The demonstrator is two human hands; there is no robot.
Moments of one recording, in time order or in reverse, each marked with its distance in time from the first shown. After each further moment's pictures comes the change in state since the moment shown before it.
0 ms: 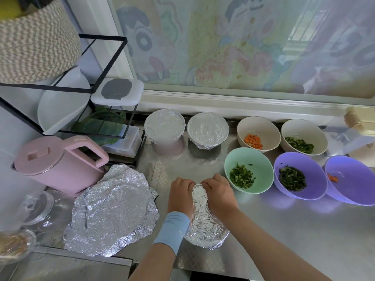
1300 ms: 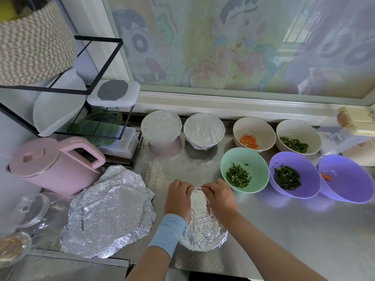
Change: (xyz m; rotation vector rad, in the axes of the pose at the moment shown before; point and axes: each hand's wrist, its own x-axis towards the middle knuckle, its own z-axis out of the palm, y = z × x) left_hand -0.004 -0.004 0.001 0.028 -0.067 0.040; right_hand -0.011 0.004 -0.015 0.142 -0.091 0.147
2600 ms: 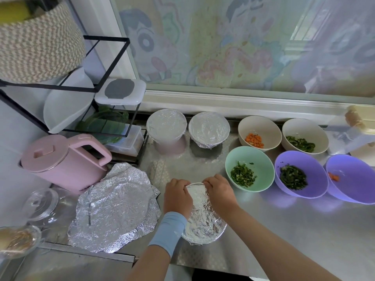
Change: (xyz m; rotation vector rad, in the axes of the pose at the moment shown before) left_hand -0.005 0.002 -0.016 0.099 0.053 -0.136; right_hand 0.012 -0.005 0.012 -0.057 -0.030 -0.047
